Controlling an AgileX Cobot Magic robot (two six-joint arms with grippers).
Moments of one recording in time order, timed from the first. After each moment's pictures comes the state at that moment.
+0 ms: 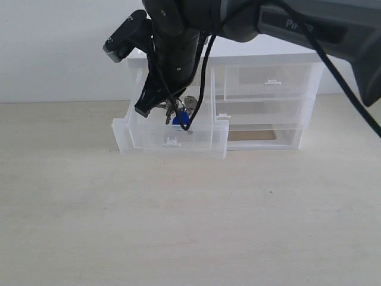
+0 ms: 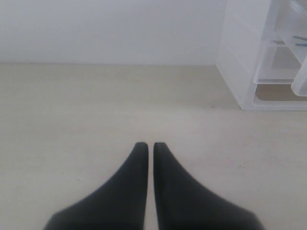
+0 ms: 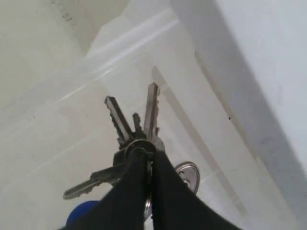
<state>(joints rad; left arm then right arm) -0.04 0.00 0.00 0.07 0.31 -0.10 0.75 2.16 -2.07 -0.31 1.03 -0.18</state>
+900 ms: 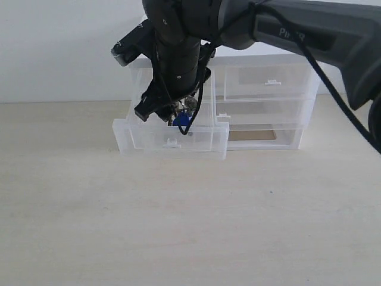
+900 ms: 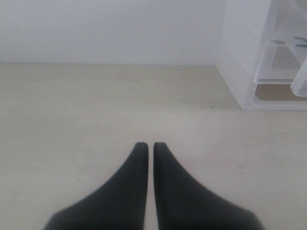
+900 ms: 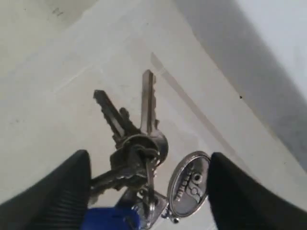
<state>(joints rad) -0.04 0.00 0.00 0.07 0.31 -0.10 0.73 2.19 -2.07 -0.30 1.05 -0.06</state>
